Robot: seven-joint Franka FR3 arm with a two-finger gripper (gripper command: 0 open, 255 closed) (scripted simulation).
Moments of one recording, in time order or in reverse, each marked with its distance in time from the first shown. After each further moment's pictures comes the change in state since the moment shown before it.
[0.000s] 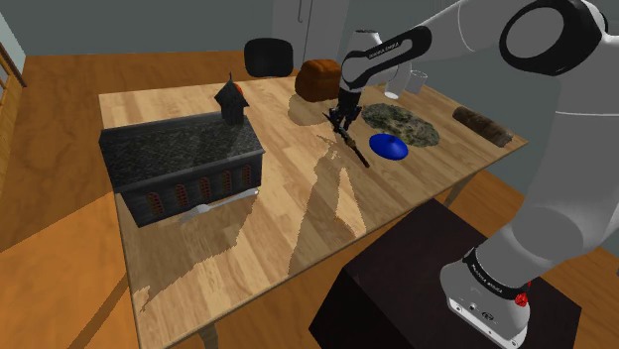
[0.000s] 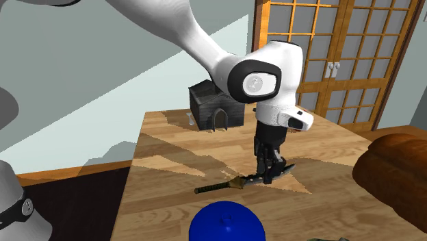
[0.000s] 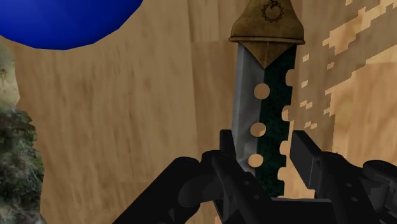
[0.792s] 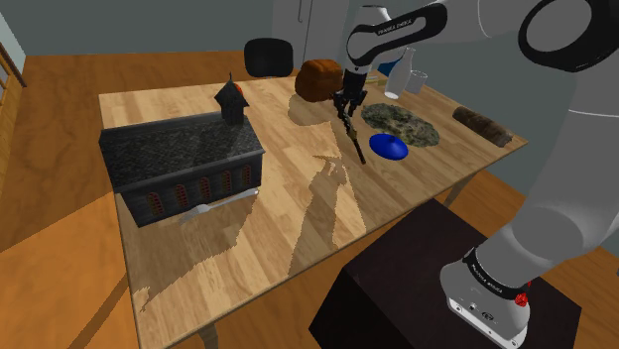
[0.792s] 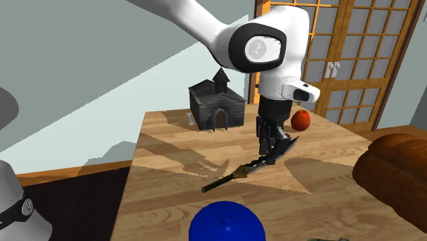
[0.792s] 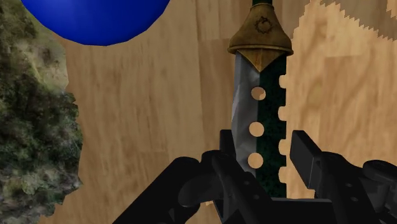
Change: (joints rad) arm -0.004 -0.082 0.005 0.047 0.012 -0.129 -0.010
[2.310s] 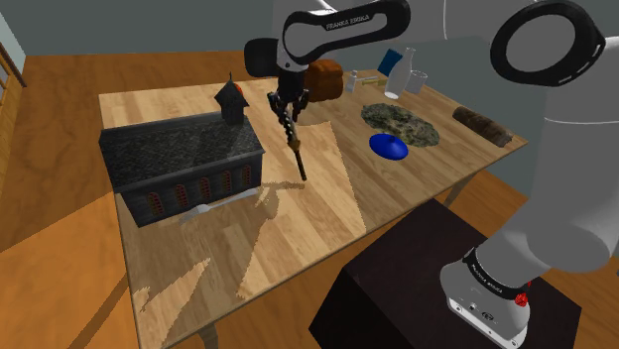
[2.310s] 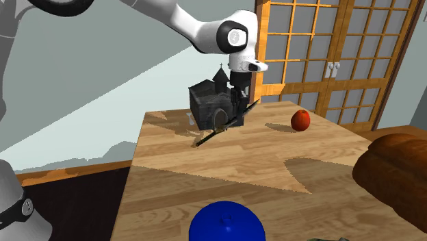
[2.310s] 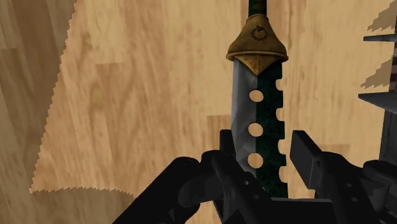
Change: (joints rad) arm 0.299 0.126 0.100 0.251 -0.048 -0.136 0.394
